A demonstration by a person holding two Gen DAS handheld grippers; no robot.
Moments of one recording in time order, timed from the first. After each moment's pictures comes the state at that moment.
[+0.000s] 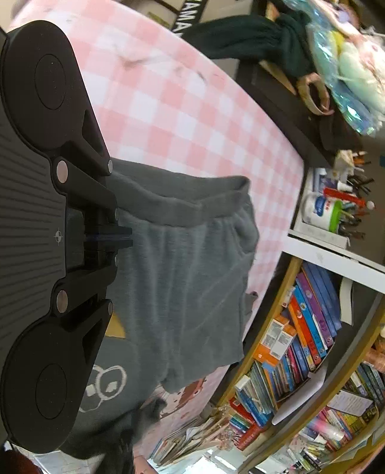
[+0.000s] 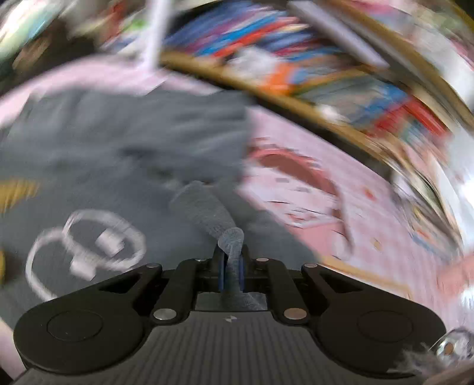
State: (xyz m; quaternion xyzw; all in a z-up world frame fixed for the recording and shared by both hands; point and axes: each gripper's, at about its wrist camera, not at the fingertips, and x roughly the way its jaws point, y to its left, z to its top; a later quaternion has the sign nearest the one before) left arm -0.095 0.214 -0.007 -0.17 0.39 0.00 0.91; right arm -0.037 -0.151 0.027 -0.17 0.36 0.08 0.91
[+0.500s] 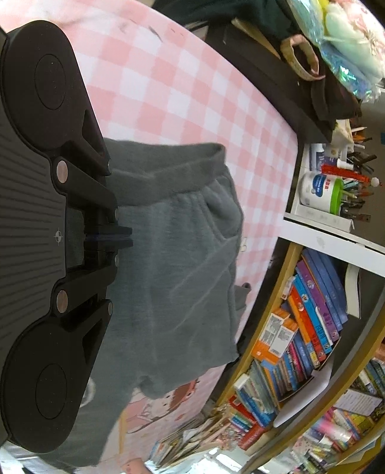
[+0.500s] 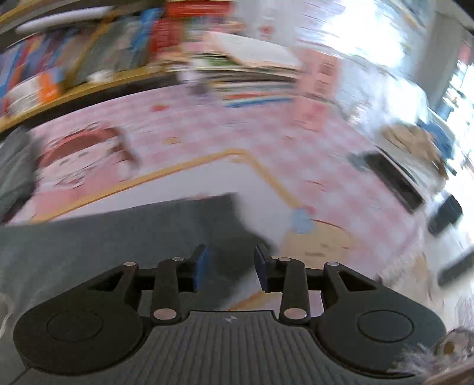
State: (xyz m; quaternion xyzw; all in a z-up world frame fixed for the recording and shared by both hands) left arm -0.027 0.206 -0.015 -0.16 0.39 -0.02 0.91; right arm -0.090 -0.292 0.039 0.03 0.41 -0.19 0.89
